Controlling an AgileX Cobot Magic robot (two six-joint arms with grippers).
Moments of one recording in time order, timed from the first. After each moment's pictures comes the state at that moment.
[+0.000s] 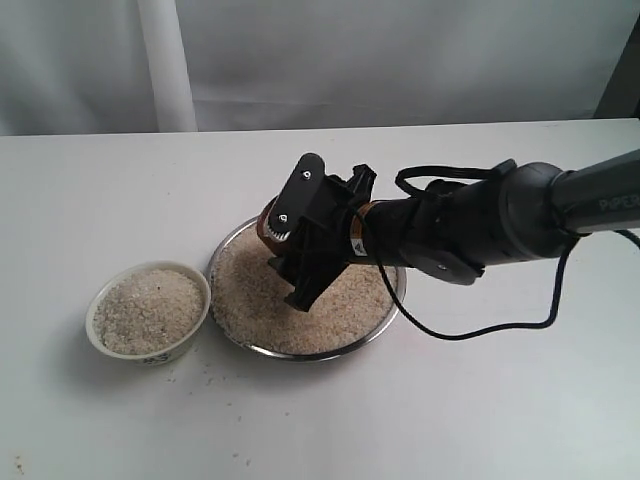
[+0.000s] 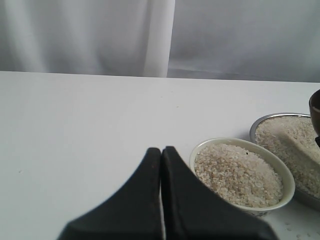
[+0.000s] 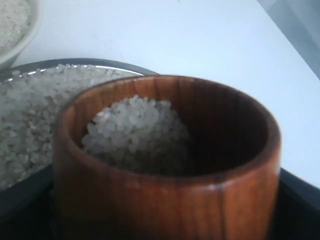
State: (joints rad) left arm -0.06 0.00 0.00 0.04 0.29 -0.12; right arm 0.61 2.02 -1.10 -0.56 -0.24 -0.03
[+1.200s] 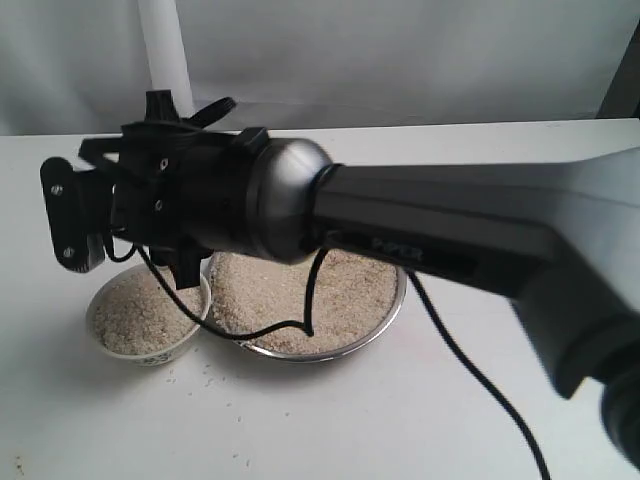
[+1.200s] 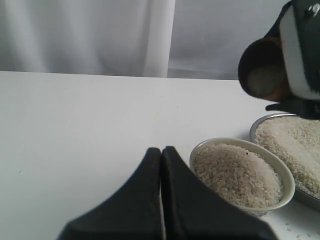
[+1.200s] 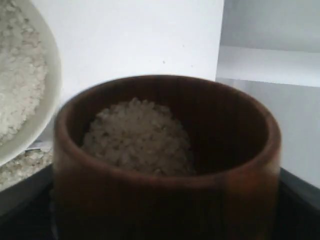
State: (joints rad) left arm -0.06 0.00 0.00 0.04 0.29 -0.12; right arm 1.02 2.19 -1.80 -0.88 0.68 -0.28
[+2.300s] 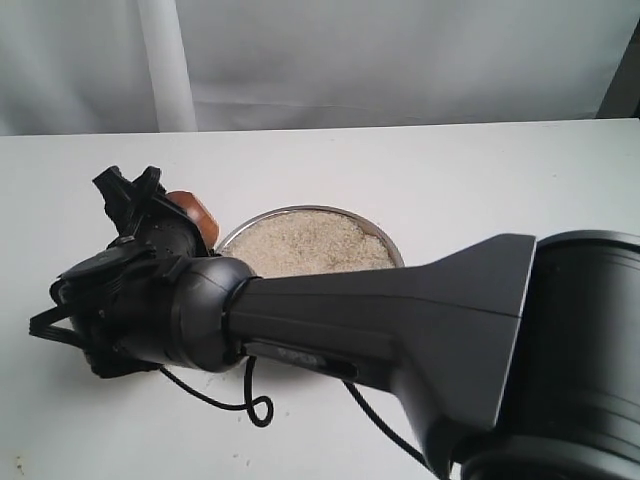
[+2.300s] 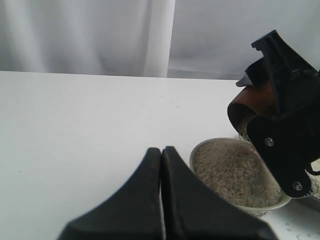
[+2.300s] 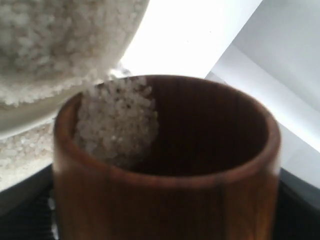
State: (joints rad) left arm -0.06 0.00 0.00 0.04 0.29 -0.12; right arm 1.12 2.34 -1.81 -1.25 0.85 -0.39
